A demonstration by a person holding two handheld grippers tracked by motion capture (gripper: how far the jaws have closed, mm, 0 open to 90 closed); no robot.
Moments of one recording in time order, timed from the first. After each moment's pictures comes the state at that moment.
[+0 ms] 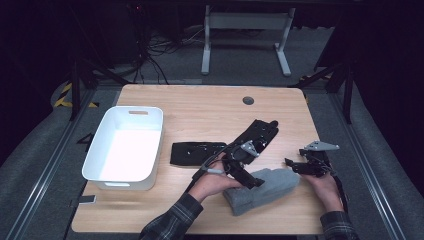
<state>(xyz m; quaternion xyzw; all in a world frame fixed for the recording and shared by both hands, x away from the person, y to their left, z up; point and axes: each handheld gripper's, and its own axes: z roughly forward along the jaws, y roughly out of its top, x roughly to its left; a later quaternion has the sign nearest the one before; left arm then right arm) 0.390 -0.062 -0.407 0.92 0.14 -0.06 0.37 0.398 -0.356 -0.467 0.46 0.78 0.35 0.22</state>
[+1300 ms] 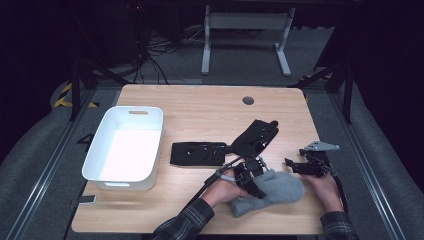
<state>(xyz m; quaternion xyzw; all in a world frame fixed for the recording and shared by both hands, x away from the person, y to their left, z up) 0.383 -0.090 -0.439 0.94 0.14 -0.14 0.27 0.397 -0.356 -0.467 0.46 0.78 0.35 0.22</state>
